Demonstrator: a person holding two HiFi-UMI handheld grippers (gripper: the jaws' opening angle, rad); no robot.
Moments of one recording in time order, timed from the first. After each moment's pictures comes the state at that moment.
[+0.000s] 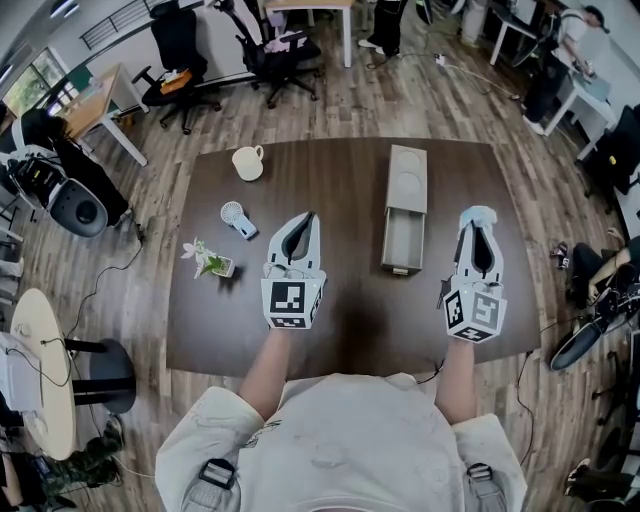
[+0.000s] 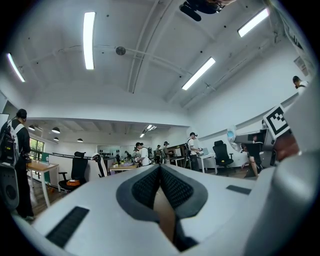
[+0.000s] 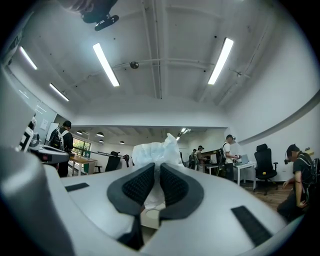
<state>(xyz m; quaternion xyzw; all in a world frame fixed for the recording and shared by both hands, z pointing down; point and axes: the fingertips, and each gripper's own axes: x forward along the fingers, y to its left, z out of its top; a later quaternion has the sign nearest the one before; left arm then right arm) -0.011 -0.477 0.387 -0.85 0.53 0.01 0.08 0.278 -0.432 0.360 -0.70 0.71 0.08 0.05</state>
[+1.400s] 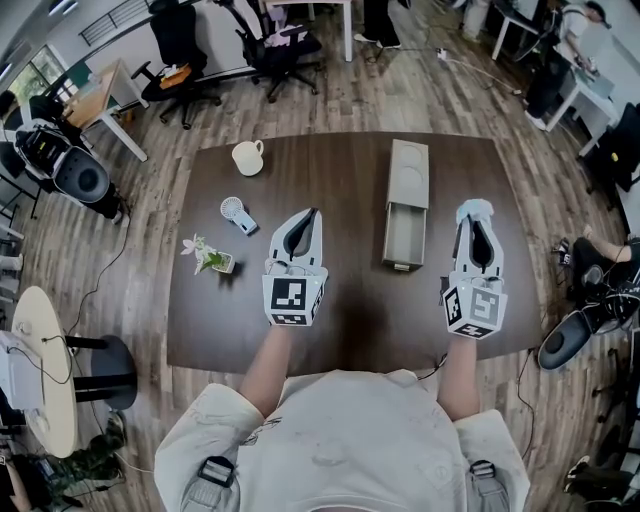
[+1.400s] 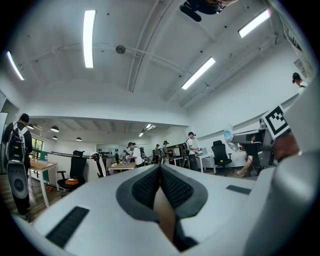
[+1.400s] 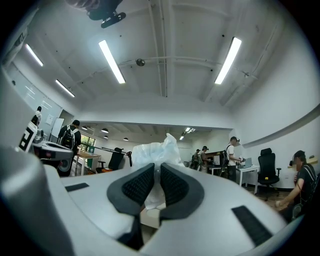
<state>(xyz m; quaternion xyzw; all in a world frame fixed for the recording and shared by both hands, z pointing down) -0.008 -0.477 0.390 -0.85 0.52 0.01 0.08 0.266 -0.436 0.359 -0.68 0.72 0.09 0.02</state>
